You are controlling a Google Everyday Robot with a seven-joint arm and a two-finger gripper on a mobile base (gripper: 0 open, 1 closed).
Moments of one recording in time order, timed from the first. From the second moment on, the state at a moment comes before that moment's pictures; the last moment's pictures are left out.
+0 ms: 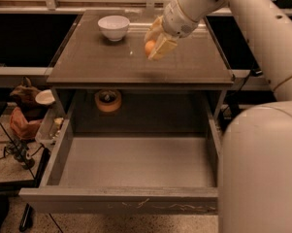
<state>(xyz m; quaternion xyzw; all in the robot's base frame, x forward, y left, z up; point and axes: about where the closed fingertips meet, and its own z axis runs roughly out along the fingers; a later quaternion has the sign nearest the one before) 0.716 -0.036 0.909 -0.76 0.56 0.09 0.32</state>
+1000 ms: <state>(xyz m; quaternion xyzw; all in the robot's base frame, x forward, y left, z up) 0.665 -0.019 0.895 -0.77 0.55 0.11 0.31</state>
